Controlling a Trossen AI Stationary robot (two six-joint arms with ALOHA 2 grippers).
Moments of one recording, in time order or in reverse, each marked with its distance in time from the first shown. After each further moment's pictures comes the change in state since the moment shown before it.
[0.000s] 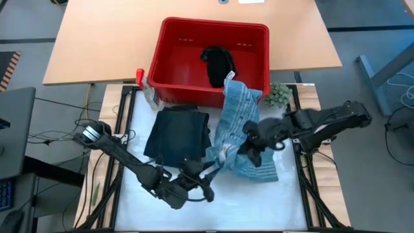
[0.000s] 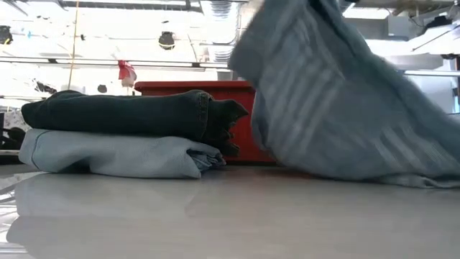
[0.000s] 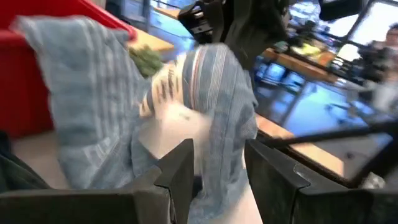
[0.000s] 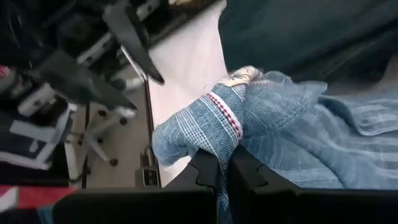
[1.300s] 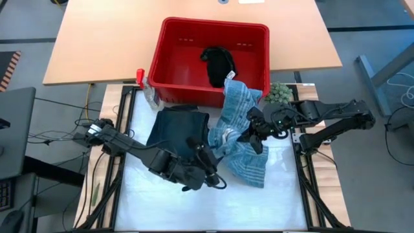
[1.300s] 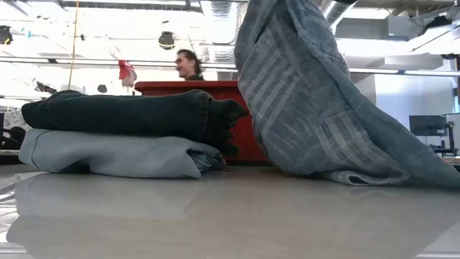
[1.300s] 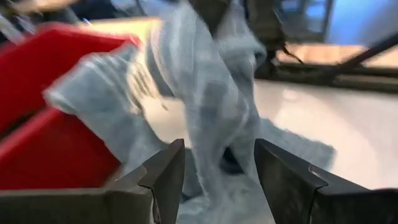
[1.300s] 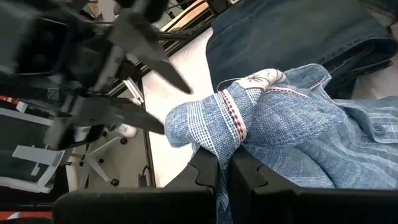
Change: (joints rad) left arm 0.157 0.031 0.288 -0.557 0.216 0.299; right arm -0.122 -0.054 0.028 -0.014 -0.028 -0.028
